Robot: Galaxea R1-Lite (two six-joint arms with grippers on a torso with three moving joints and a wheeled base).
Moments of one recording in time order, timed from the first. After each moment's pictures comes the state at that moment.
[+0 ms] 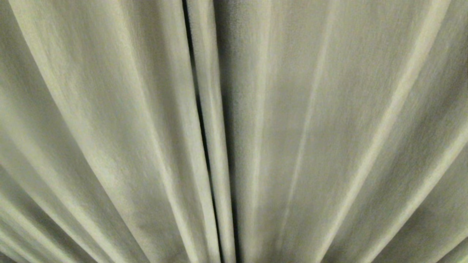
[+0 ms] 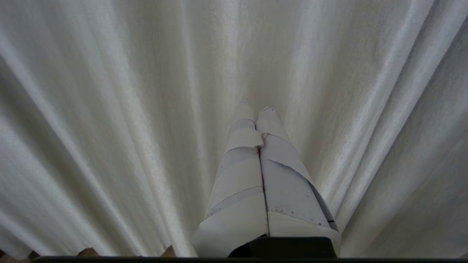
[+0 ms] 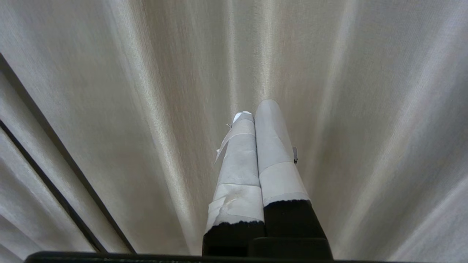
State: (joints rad) left arm 0.00 0.00 0.00 -0.01 0.02 -0.01; right arm 0.01 0.00 0.00 -0.06 -0.01 0.02
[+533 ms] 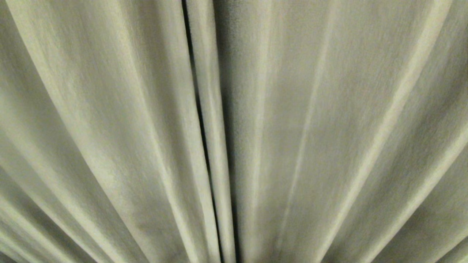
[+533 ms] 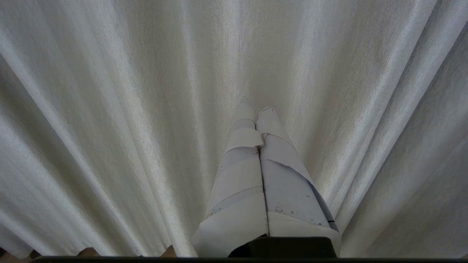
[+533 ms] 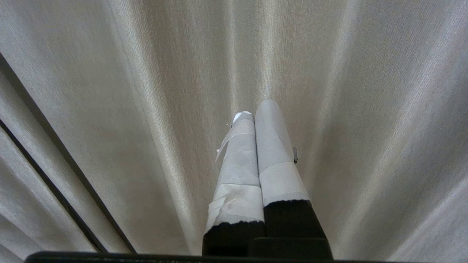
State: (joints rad) left arm 0.00 0.00 0.00 -0.01 0.02 -0.01; right arm 0.01 0.00 0.00 -0.06 -0.01 0.02
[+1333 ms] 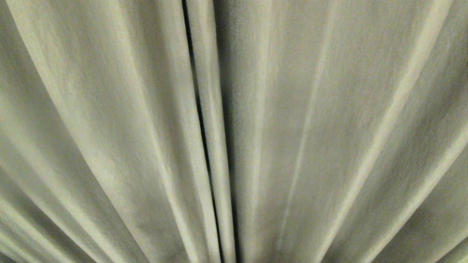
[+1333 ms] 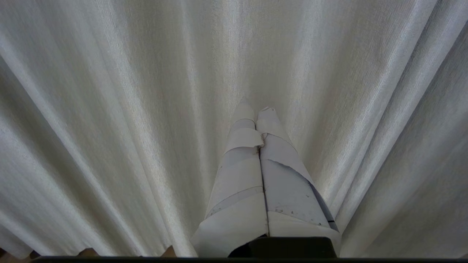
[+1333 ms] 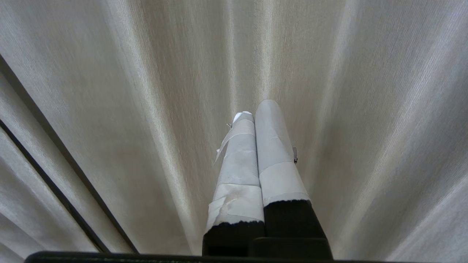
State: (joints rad) left arm 0.00 0.00 0.00 -0.01 0.02 -0.01; right arm 0.01 0.00 0.00 -0.05 -0.01 0.03
